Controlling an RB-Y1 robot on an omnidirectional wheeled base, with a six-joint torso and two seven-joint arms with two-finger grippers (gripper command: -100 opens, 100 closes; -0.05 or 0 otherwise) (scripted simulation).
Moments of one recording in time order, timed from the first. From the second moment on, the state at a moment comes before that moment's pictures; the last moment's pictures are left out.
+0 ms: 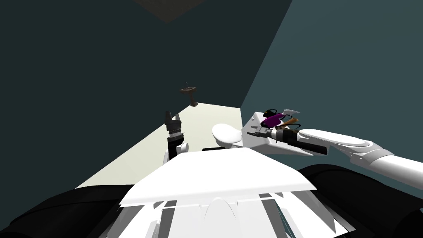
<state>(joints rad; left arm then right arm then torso) 0.47 -0.05 0.02 -2.26 -0.12 -0.46 0.06 0.94 -1.45 -0.28 -1.89 0.48 -0.53 0.07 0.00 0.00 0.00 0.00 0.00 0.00</state>
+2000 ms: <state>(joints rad) 0.47 -0.05 0.02 -2.26 -0.12 -0.46 0.06 1.07 -2.03 -0.32 -1.63 0.51 -0.64 0.11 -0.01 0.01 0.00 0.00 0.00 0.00</state>
